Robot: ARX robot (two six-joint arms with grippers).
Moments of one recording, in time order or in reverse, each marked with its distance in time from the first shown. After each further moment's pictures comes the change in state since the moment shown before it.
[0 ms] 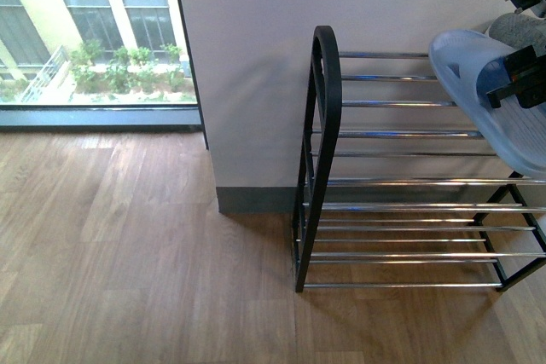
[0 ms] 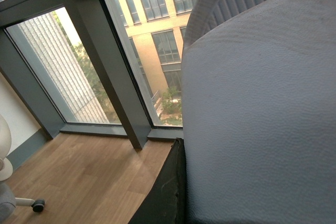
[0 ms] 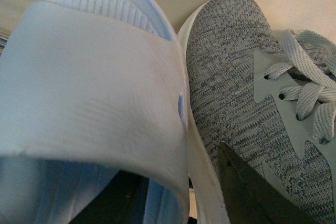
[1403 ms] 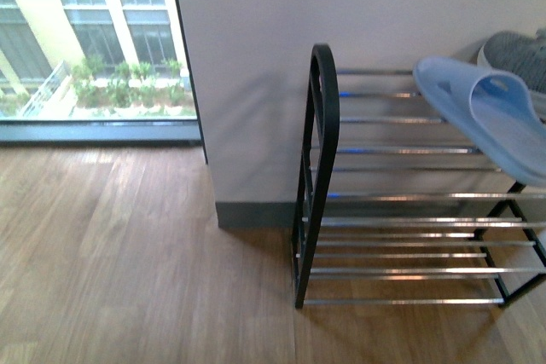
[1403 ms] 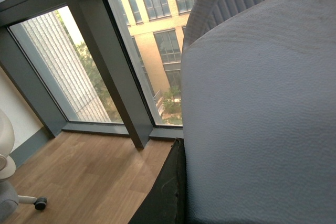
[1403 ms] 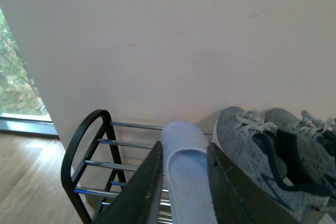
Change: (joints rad) left arm 0.000 0.000 0.000 0.000 0.001 0.000; right arm -0.125 -1.107 -0.710 0.091 -0.451 0.492
